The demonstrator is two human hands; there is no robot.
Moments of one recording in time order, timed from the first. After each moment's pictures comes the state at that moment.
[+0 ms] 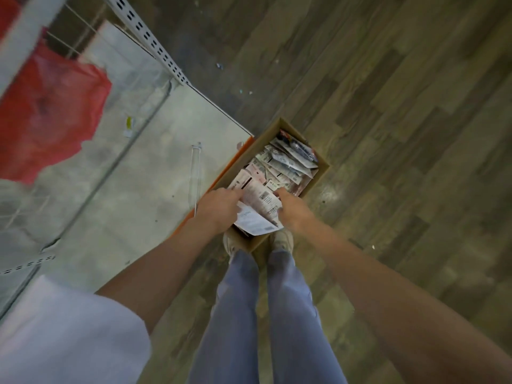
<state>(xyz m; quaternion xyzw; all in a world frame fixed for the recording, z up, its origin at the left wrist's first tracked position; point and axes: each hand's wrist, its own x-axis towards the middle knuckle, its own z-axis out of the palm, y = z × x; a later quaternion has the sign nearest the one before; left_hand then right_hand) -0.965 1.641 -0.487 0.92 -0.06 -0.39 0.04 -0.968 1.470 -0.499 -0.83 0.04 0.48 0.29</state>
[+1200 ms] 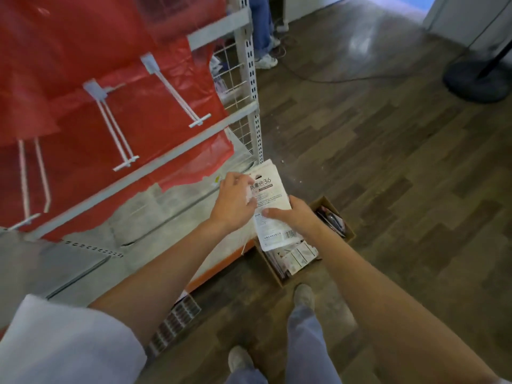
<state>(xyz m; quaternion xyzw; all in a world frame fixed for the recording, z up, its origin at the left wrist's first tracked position) -1.077 1.735 -0.210 0.95 0.12 -0.06 0.26 -1.044 1.583 -0.247 -0.74 -0.01 0.37 0.56</state>
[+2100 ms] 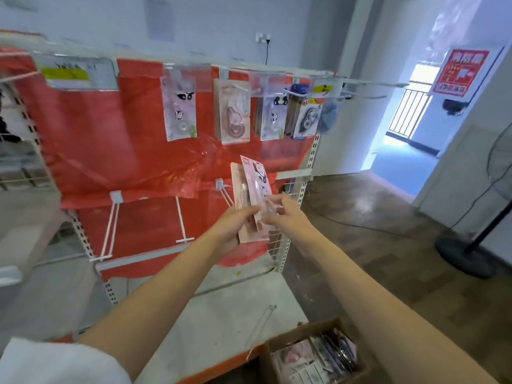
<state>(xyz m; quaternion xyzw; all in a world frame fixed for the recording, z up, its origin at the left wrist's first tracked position) -1.218 1.849 -0.017 0.58 0.15 0.08 0.80 -1.148 1.728 -0.014 -0.78 -0.29 0.14 0.53</state>
